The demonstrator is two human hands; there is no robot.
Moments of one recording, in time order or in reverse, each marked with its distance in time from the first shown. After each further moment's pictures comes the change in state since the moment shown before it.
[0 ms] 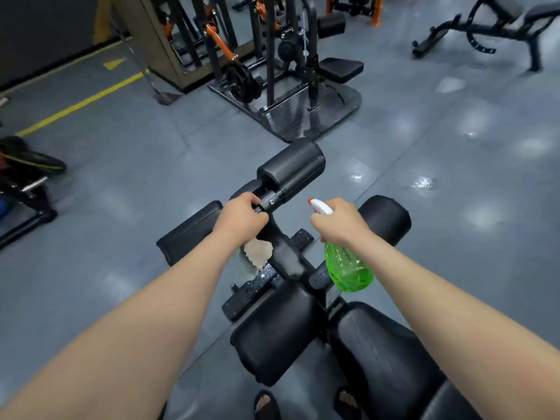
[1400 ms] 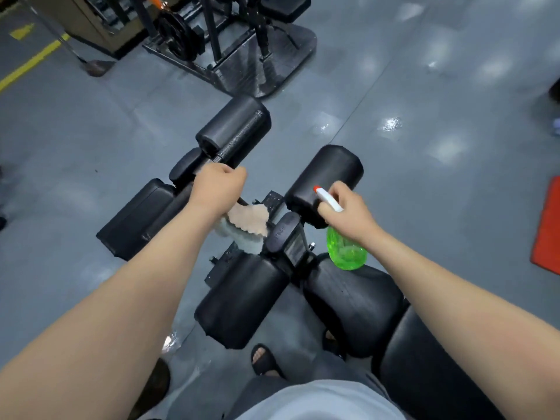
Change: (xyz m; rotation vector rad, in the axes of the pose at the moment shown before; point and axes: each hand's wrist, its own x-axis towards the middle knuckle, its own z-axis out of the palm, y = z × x) left_hand -0.019 0.074 0.051 -0.231 -0.048 -0.027; right_hand -0.039 0.141 -0.030 0.194 0.155 0.056
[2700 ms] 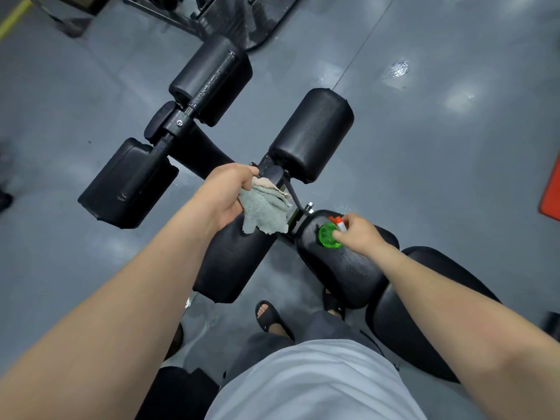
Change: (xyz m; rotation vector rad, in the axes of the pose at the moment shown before) left_hand -0.062 -0.033 0.067 -0.581 -0.282 -0.432; right_hand -0.059 0.173 0.039 -0.256 -0.278 0.329
